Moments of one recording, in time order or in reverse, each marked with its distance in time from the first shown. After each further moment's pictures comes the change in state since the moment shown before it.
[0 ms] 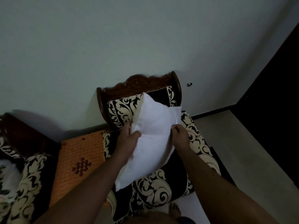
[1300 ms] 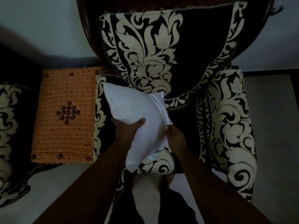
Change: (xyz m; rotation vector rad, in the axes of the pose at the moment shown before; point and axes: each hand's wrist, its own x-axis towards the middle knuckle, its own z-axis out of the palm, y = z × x) left_hand 0.128 -0.316 0.045 0.008 0.333 -0.624; right_hand 0.058 0.255 0.179 -0.241 -0.570 0.372
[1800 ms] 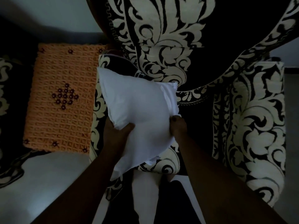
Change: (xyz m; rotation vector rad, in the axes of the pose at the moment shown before) left_hand 0.010 -0.049 -0.036 -0.089 0.081 0.112; right_hand 0.105 0.005 0.045 -0.372 -0.044 0.092
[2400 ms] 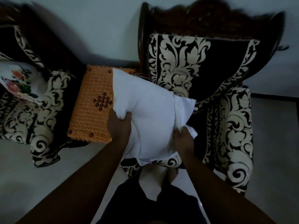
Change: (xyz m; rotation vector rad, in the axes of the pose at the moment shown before) left_hand -0.096 0.126 -0.120 -0.001 0.307 0.218; right_hand -0.263 -0.059 -0.051 0.171 0.251 -0.177
